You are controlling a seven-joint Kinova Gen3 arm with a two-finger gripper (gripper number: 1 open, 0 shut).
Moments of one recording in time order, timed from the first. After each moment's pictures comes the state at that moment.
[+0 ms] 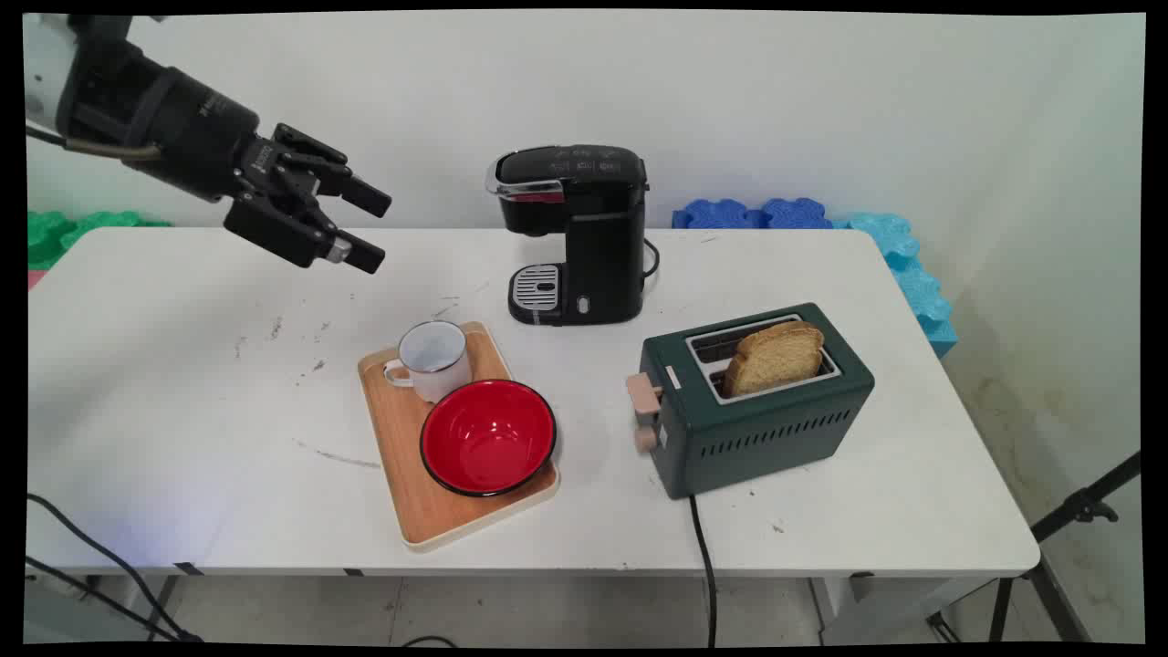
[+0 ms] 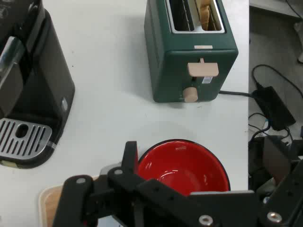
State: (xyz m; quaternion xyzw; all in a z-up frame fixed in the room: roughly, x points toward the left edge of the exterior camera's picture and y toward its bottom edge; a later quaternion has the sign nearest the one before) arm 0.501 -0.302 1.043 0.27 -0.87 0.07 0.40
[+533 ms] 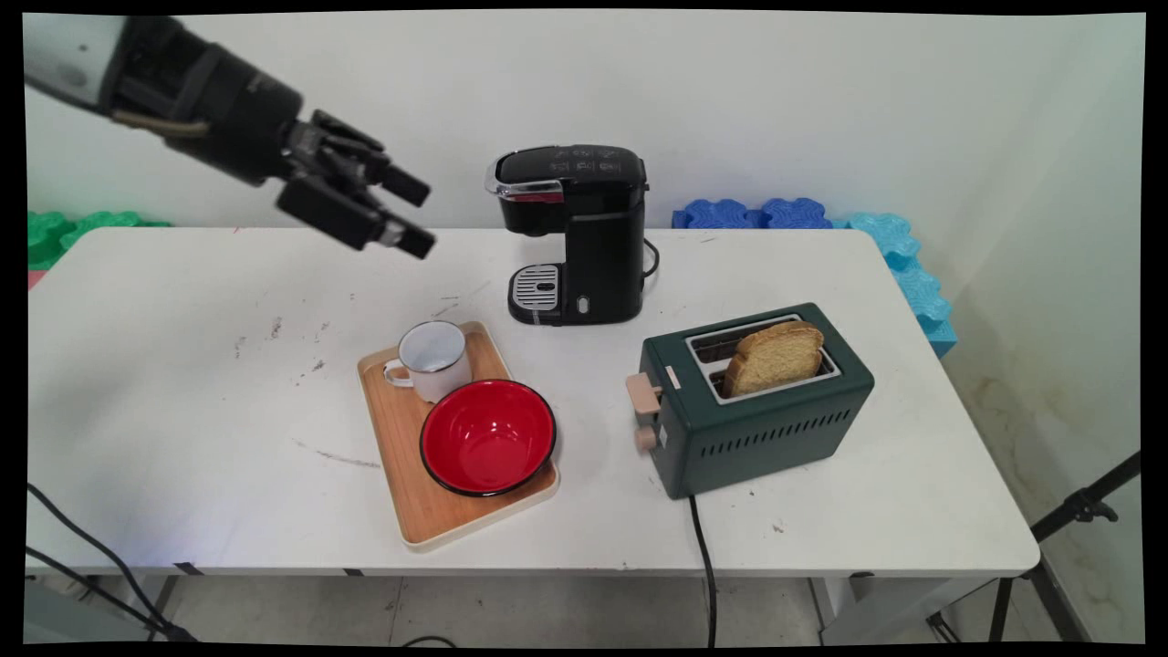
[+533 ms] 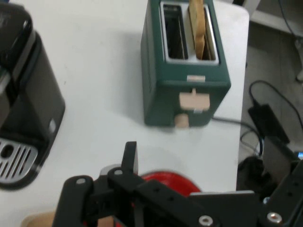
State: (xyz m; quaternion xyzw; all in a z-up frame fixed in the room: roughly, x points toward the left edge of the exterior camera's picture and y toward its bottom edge) arm 0.450 -0.310 1.063 0.30 -0.86 0.06 0.40
